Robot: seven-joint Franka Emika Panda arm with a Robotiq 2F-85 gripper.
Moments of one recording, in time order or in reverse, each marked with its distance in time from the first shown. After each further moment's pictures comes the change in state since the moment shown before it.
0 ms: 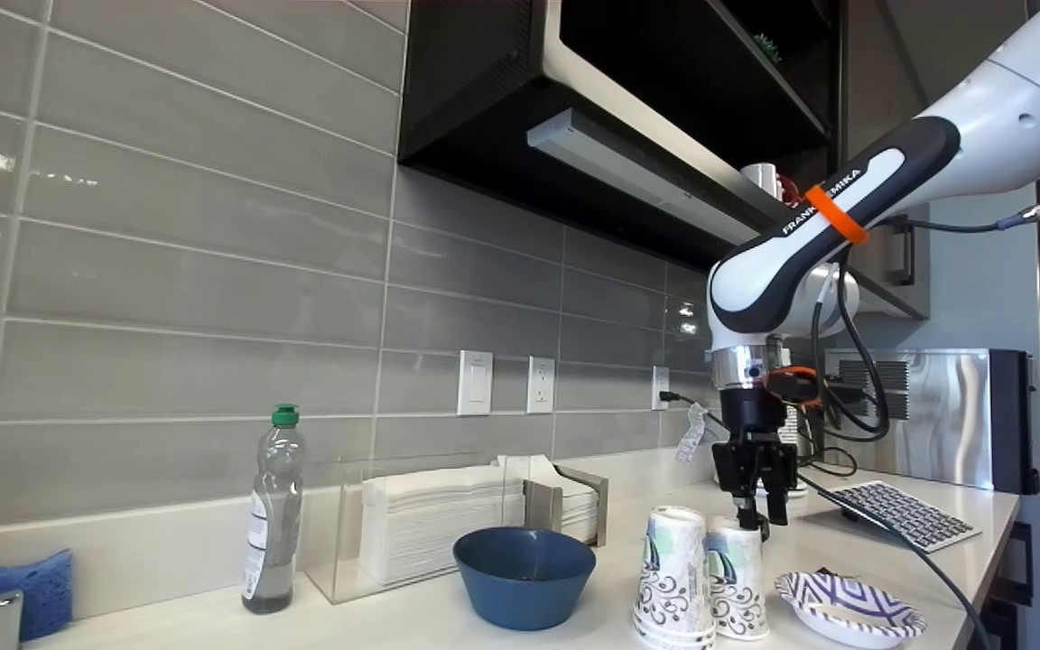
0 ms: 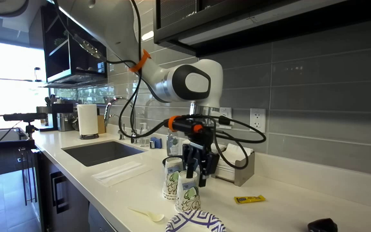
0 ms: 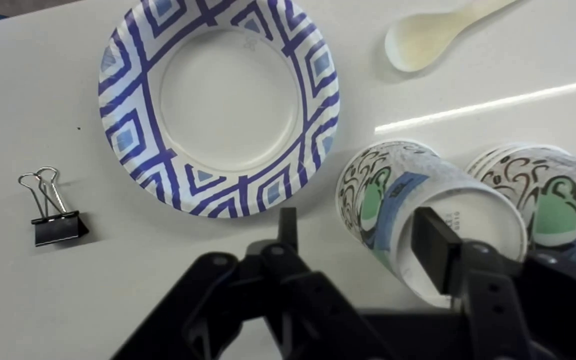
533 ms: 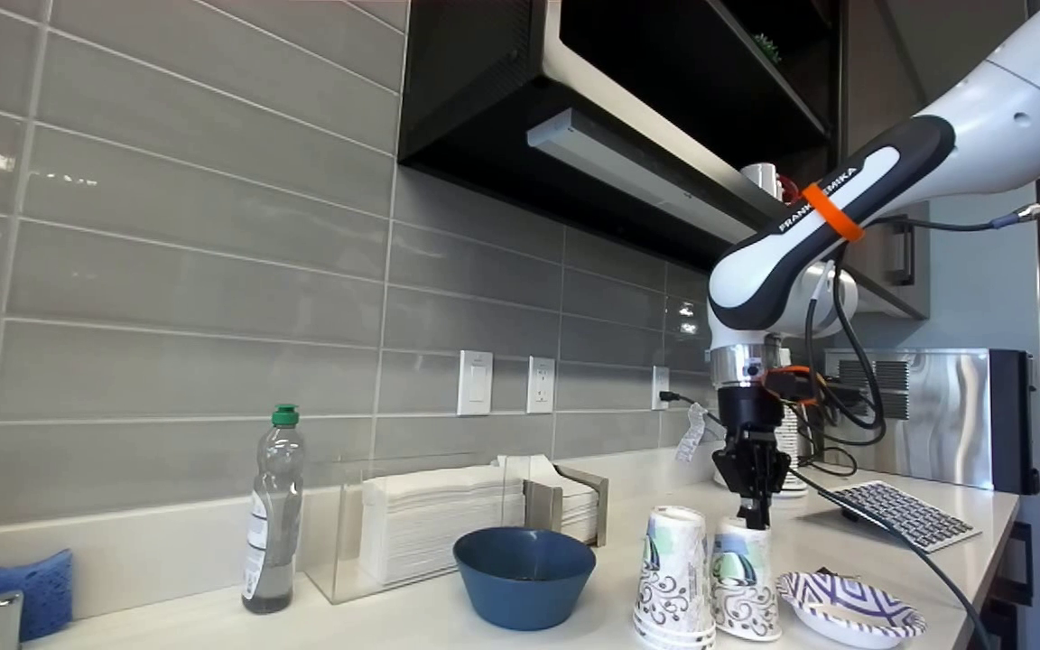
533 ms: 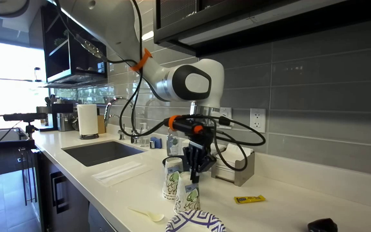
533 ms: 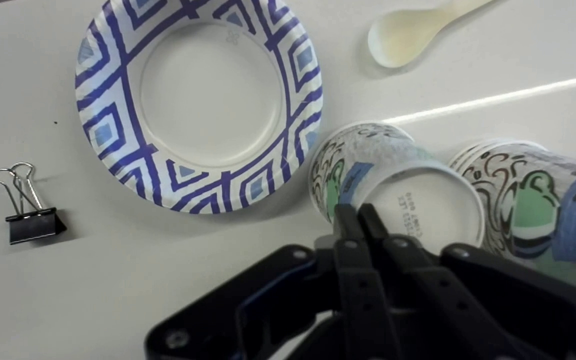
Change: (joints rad) arm -0.001 0.003 0.000 0.006 0.042 0.000 -0.030
